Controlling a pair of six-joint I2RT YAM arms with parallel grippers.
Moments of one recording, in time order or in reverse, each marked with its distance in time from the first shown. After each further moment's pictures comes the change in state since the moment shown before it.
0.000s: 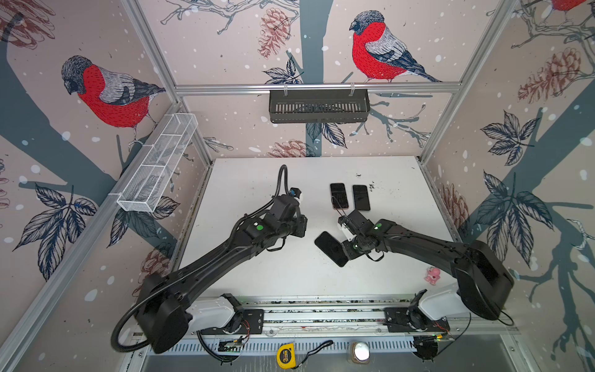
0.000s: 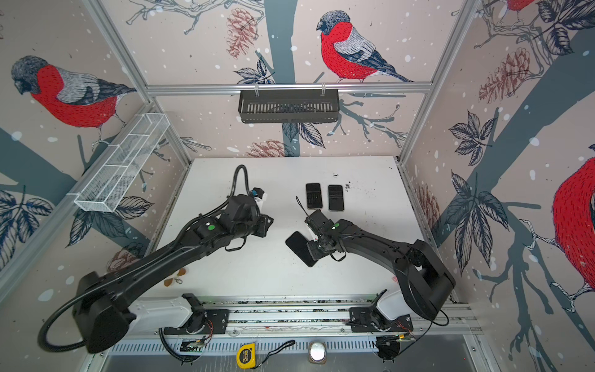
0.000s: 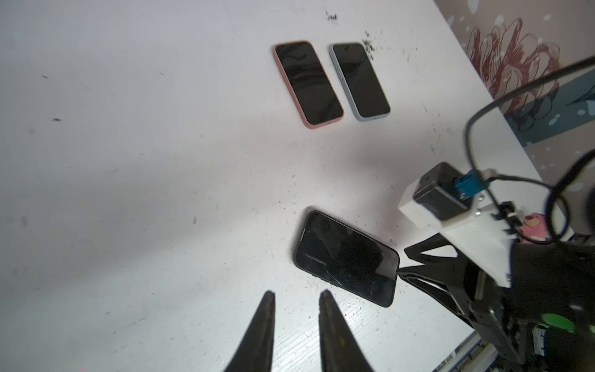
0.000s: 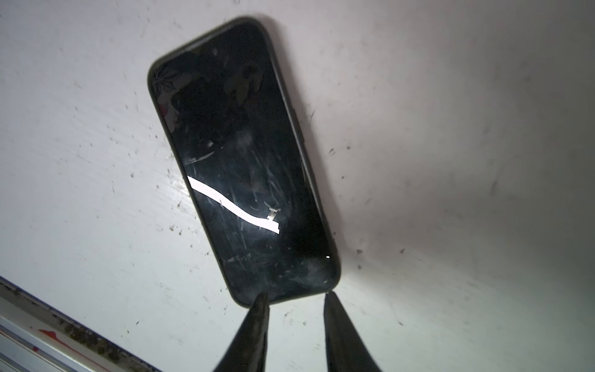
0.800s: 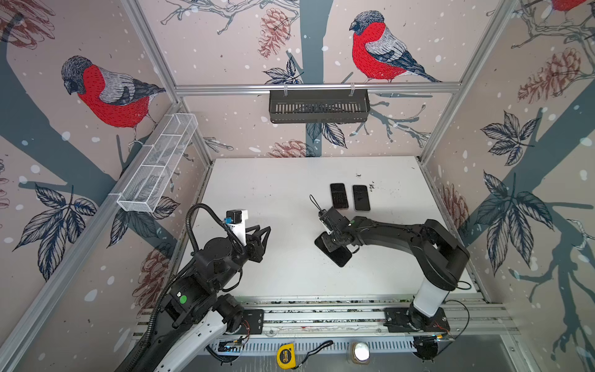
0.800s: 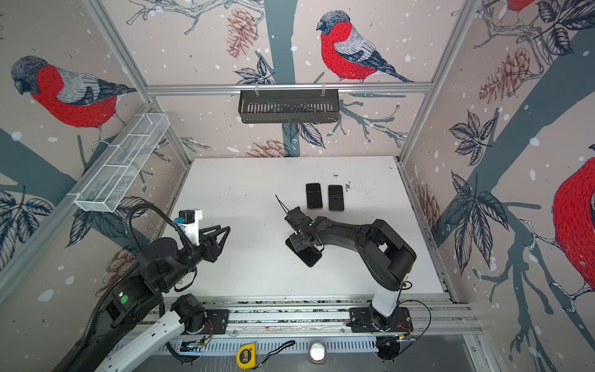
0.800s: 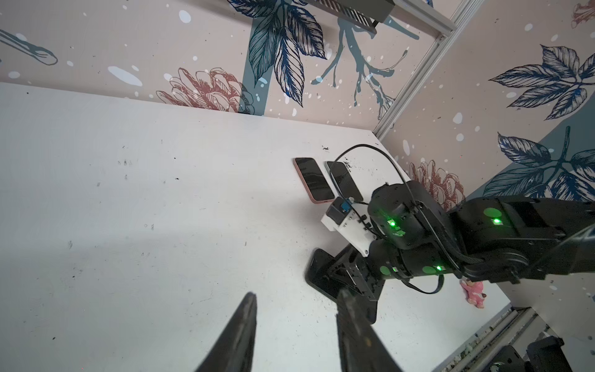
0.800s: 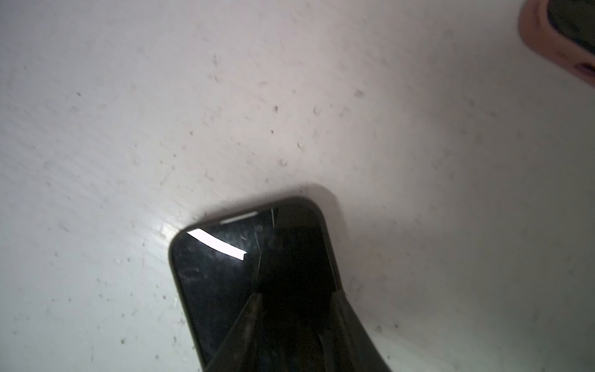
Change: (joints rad) left arm 0.066 -0.741 -0.200 -0.114 -0.080 -0.017; right arm 0.071 0.334 0.179 0.230 0.139 -0.031
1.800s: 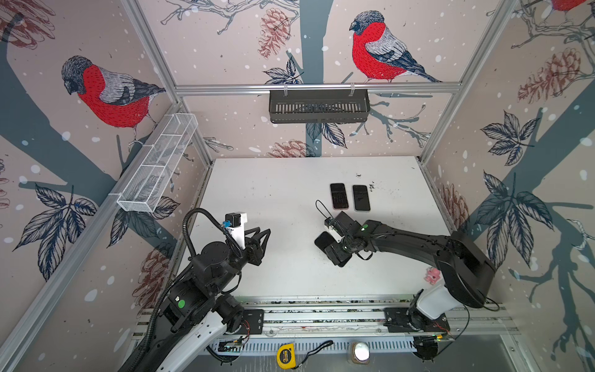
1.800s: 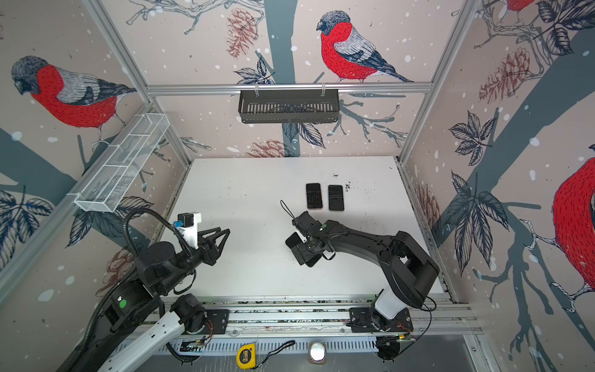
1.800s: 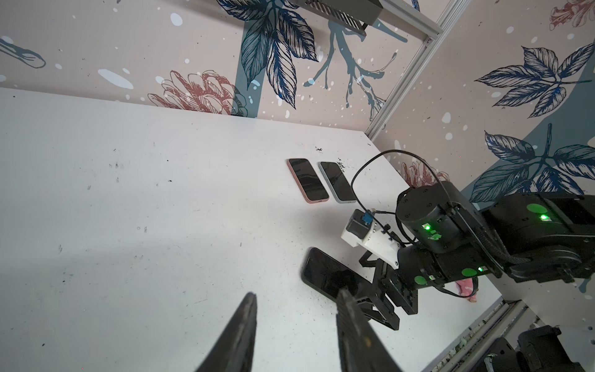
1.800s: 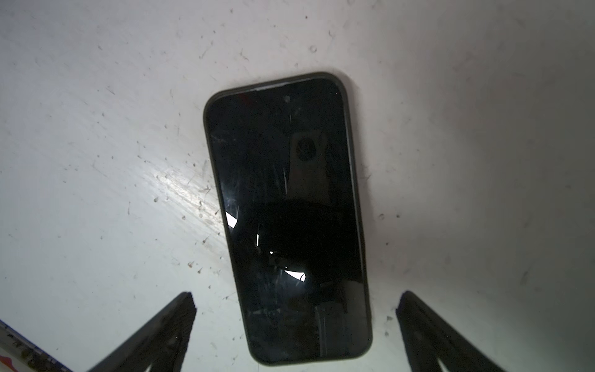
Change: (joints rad) left arm 0.000 -0.037 -0.037 0.016 0.019 0.010; right arm 0.011 -0.226 -0.115 -0.149 -0.084 -0.077
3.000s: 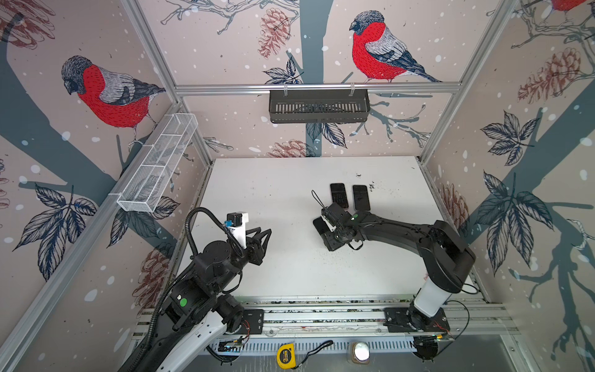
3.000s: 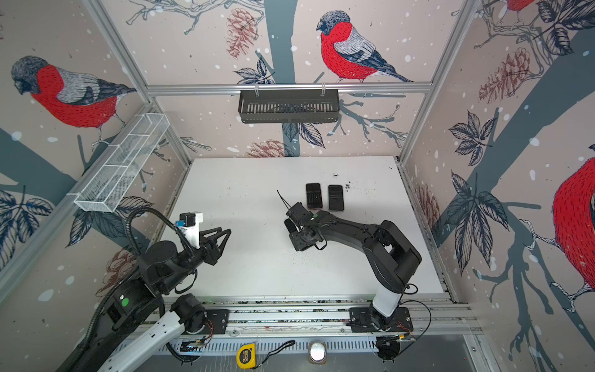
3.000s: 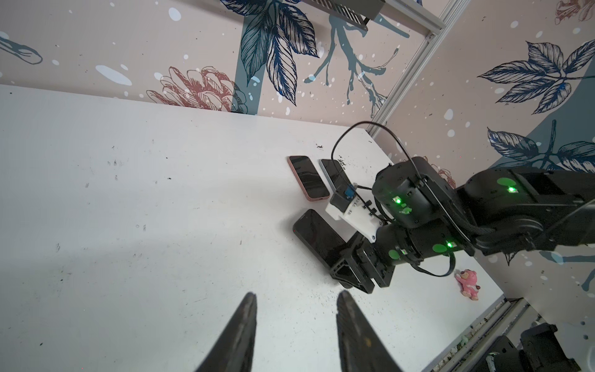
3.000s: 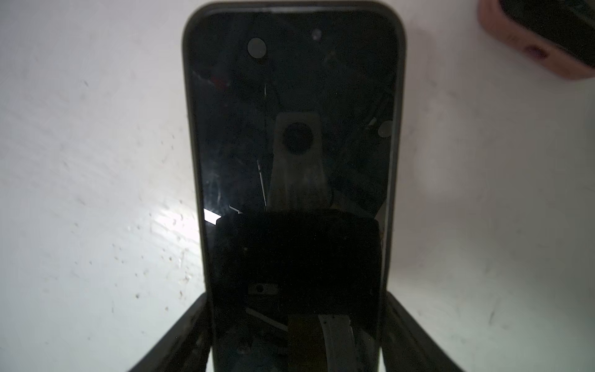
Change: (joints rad) left arm 0.001 0.006 -0.008 0.009 0.008 0.000; right arm -0.050 0.155 0.201 -0.016 0.063 0.110
